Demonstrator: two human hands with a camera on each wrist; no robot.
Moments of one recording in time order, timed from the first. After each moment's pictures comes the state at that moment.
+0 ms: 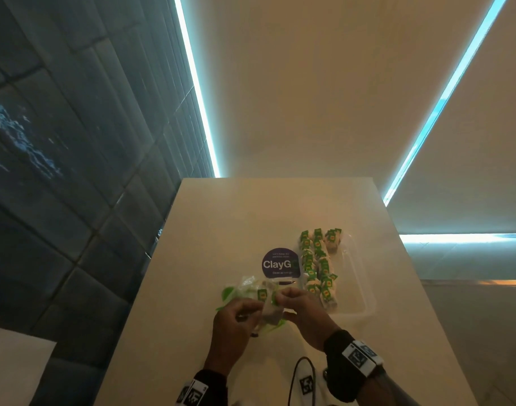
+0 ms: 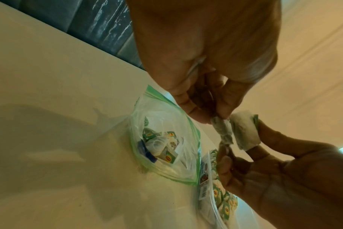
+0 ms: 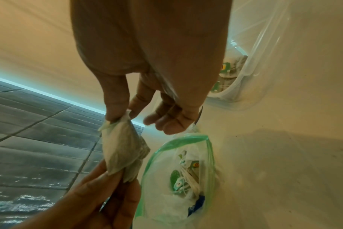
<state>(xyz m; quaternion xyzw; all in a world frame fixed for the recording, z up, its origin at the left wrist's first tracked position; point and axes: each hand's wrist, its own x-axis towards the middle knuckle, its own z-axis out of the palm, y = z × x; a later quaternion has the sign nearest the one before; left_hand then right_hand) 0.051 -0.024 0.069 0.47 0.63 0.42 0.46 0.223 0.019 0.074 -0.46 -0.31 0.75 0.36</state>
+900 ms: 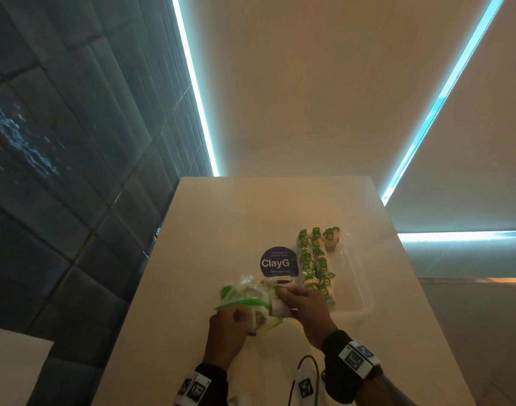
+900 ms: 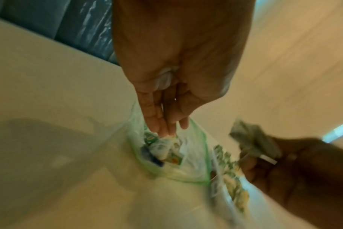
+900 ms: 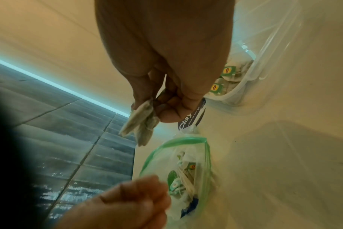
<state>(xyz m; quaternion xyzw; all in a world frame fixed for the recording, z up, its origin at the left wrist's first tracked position) 0.048 -0.020 0.057 0.48 0.74 0.29 0.36 0.225 0.017 0.071 -0.53 -0.29 0.67 0.42</state>
